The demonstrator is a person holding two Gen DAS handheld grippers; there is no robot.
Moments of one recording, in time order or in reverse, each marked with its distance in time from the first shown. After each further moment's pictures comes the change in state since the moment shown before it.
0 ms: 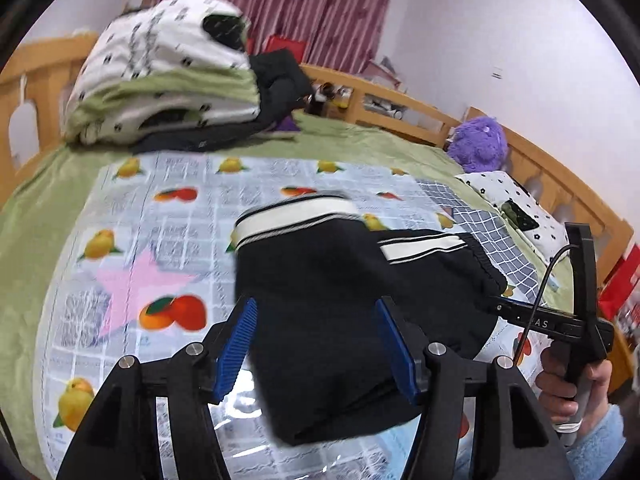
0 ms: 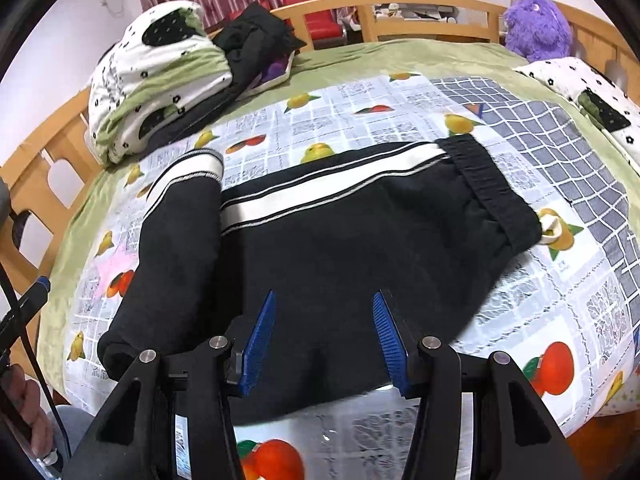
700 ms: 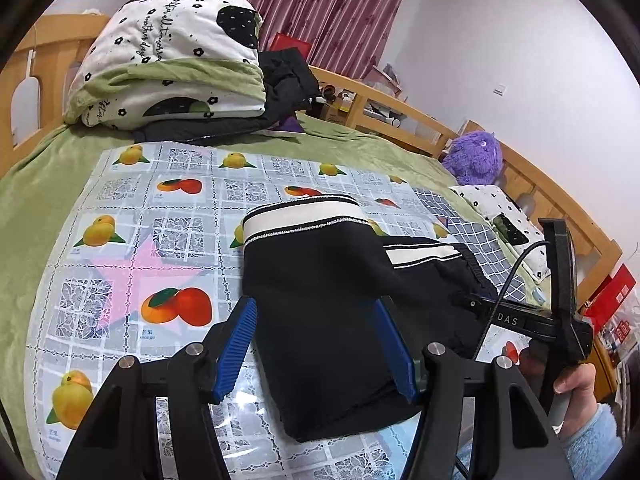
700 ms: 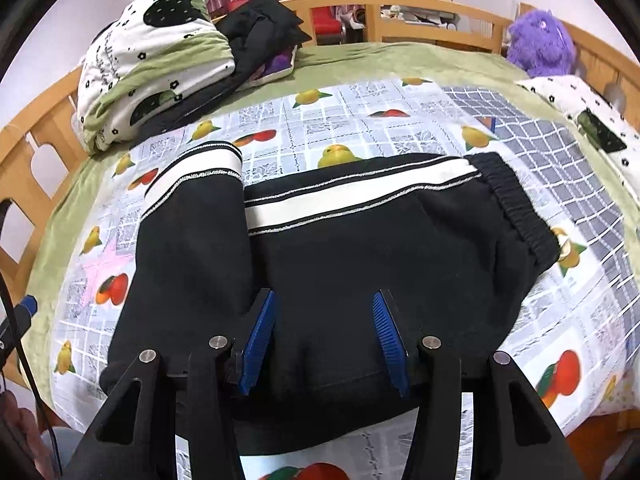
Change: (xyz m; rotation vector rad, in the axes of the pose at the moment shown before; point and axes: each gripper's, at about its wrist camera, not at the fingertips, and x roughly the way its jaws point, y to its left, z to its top) left arm -0.005 0.019 -0.005 -0.035 -0.023 -0.065; right arm 0.010 0.043 0.010 -0.068 -0.004 -0.124
